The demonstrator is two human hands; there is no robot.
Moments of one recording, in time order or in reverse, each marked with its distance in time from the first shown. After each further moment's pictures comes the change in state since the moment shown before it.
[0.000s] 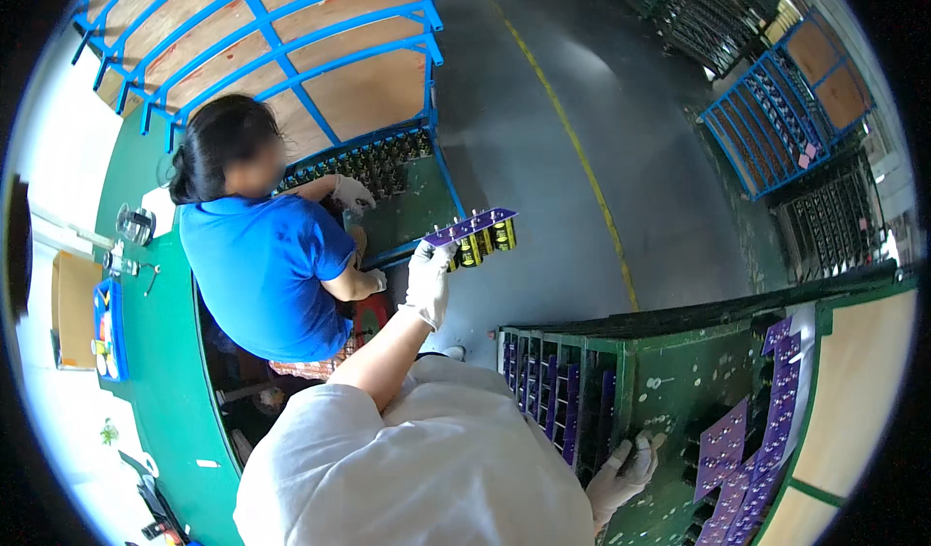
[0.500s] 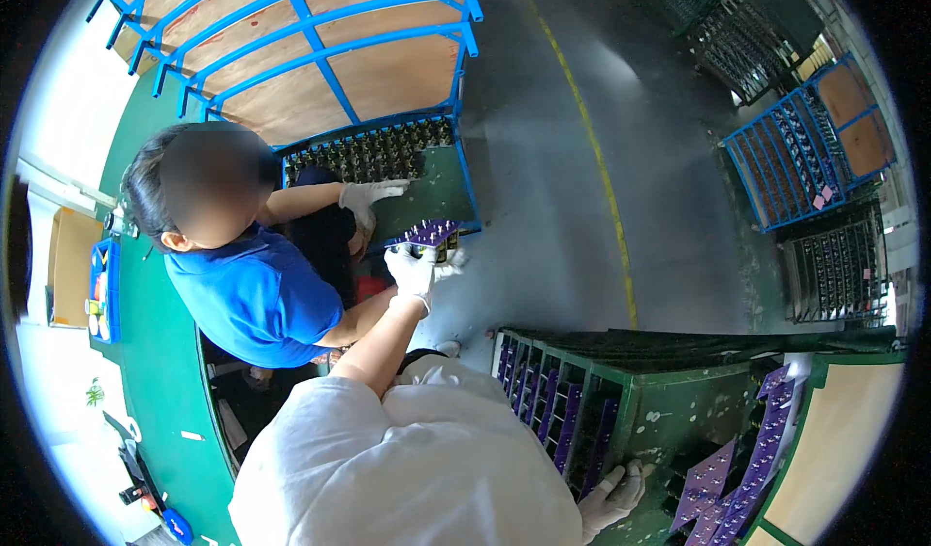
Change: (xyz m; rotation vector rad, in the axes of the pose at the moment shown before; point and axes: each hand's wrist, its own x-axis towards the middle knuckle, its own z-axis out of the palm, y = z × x) left_hand 0.064 -0.083 -0.090 0.899 0.462 0.178; right_hand -0.003 0.014 0.004 -0.088 -0.041 0.016
